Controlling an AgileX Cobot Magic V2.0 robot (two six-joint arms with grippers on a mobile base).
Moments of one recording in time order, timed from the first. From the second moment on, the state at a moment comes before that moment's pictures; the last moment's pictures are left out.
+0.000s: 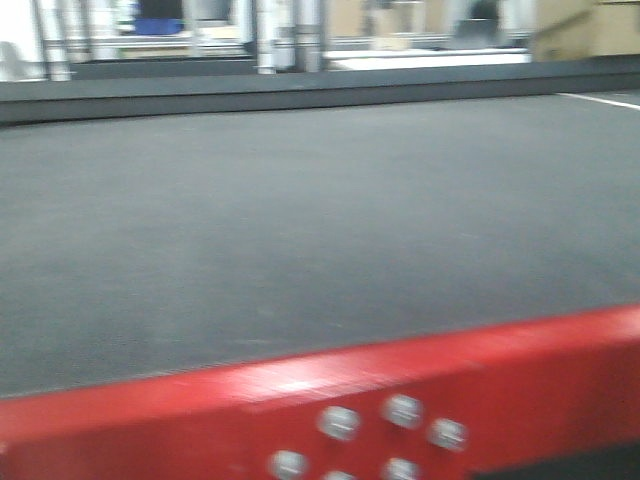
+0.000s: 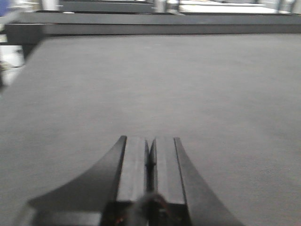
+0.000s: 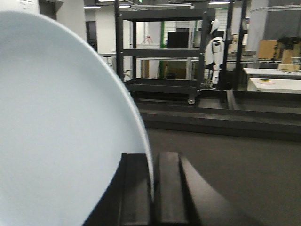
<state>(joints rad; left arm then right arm) -0.09 -0.02 0.03 -0.04 0.12 0.03 0.31 0.59 -0.88 0.47 0.26 -0.36</state>
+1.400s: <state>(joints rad) -0.09 -0.02 0.03 -0.04 0.12 0.03 0.31 0.59 -0.88 0.47 0.26 -0.36</state>
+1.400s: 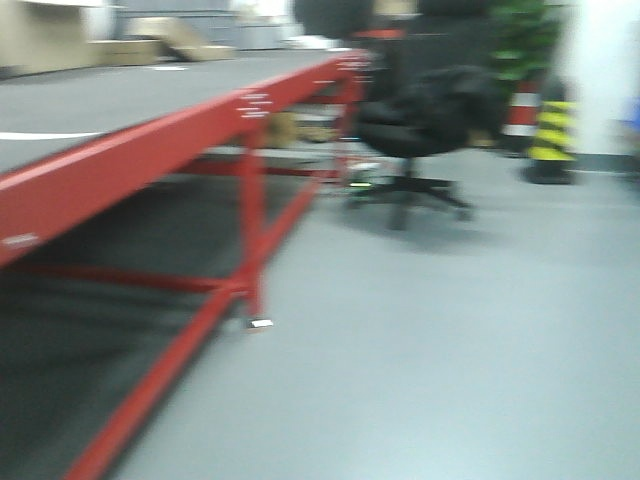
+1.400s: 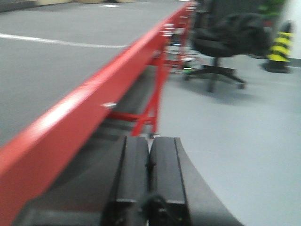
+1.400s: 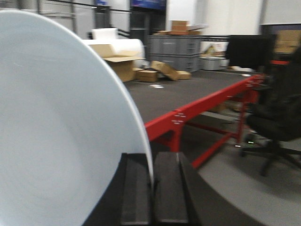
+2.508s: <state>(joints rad) -0.09 -0.02 0.03 -0.04 0.12 0.03 0.31 0.59 -0.88 0.47 0.26 -0.36</state>
